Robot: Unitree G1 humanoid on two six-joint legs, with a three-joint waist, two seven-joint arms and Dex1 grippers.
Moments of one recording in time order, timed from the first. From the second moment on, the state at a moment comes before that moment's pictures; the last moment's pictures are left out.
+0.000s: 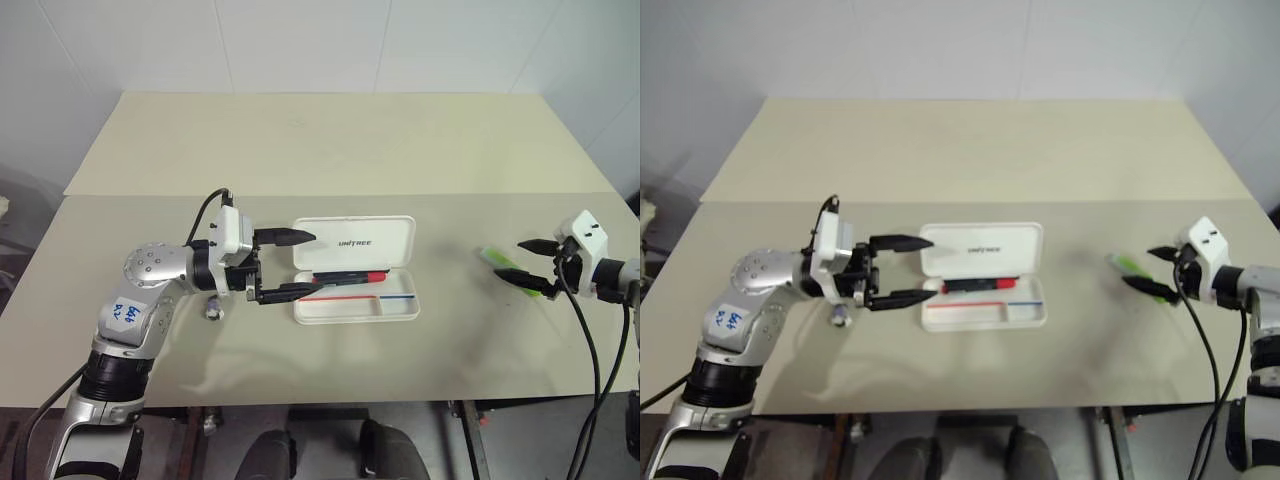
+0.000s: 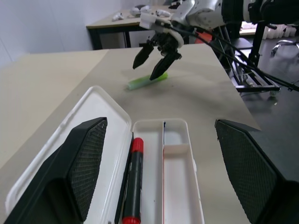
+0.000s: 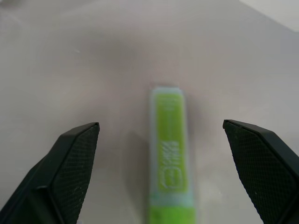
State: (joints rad) left arm -0.47 0.56 -0.03 -0.16 -0.49 0.28 -1.08; right arm -0.68 -0.92 -0.11 0.97 0.14 -0.05 1.21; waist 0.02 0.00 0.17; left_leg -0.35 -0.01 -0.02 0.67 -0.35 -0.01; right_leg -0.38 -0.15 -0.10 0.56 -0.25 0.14
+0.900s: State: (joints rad) left arm -0.46 0.57 -0.02 -0.18 -0.48 0.28 -1.07; right arm -0.76 -0.87 -0.07 1.16 0.04 -0.09 1.21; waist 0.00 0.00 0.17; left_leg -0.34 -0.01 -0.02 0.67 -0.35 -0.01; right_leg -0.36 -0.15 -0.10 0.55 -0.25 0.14
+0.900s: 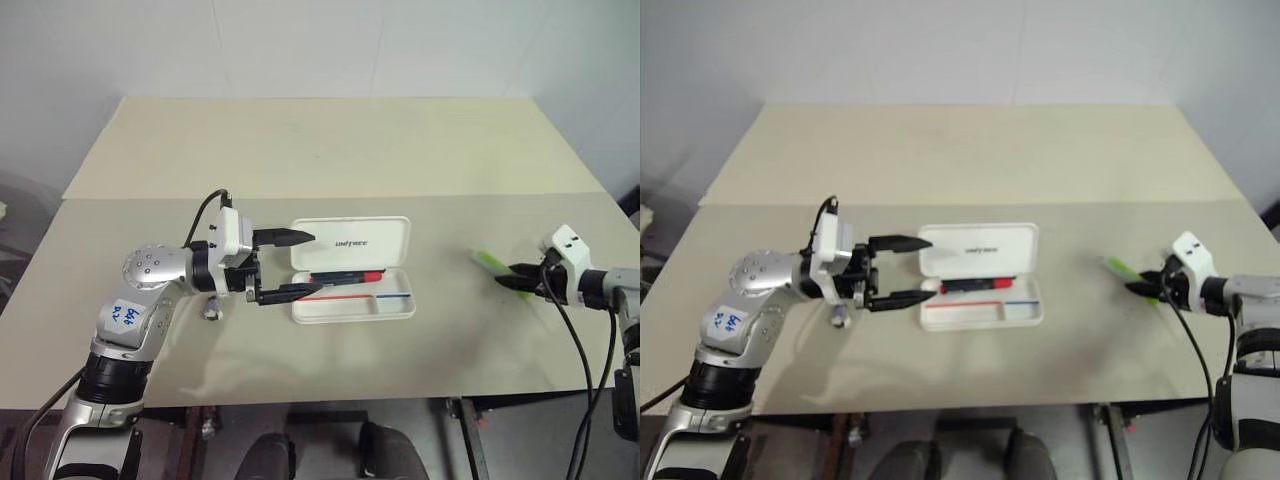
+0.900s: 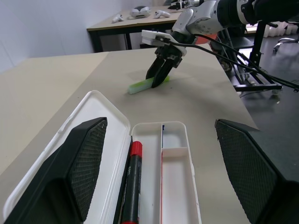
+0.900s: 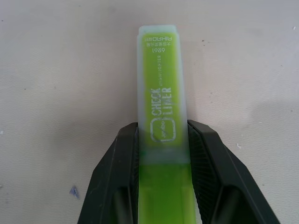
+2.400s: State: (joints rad) left arm -0.23 0.68 0.12 -0.31 -0.50 0.33 -1.00; right arm -0.69 -0.54 0.38 0.13 0.18 0.24 1.37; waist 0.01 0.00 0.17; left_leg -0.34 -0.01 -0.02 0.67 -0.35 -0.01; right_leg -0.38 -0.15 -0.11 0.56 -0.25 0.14
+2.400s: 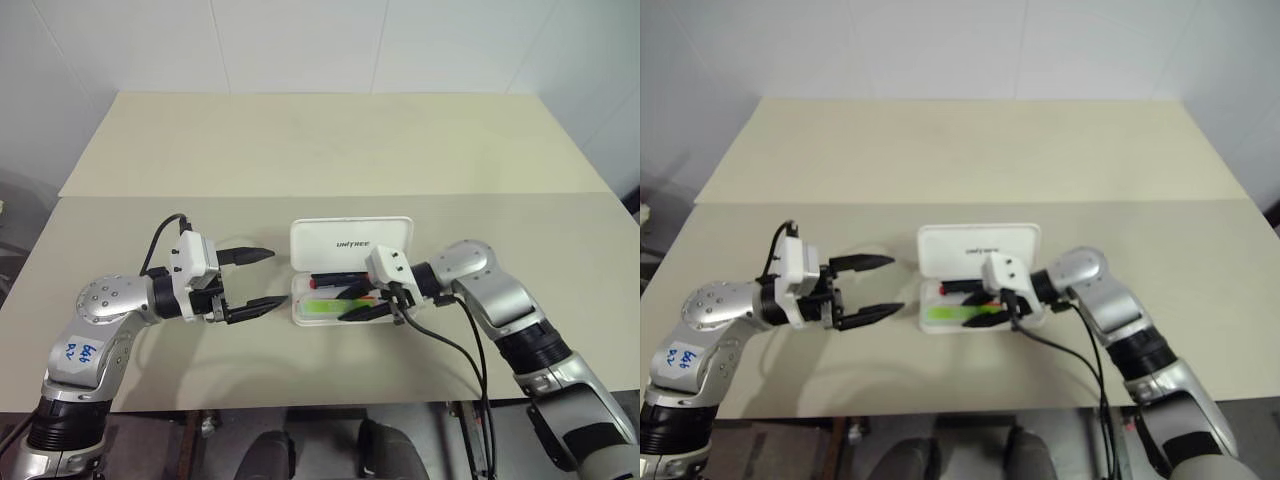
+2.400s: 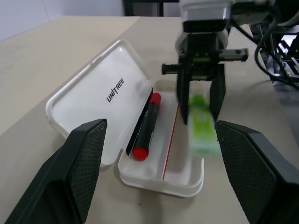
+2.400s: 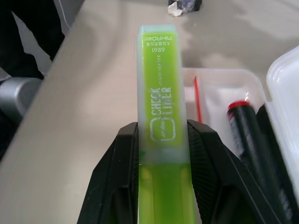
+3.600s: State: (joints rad) left arm -0.20 0.68 0.13 -0.31 -0.51 0.32 -0.96; right arm -0.69 -0.61 0.25 -0.03 0.38 0.43 1.45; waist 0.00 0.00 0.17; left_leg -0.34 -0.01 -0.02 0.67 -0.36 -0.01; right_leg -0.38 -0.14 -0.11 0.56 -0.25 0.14
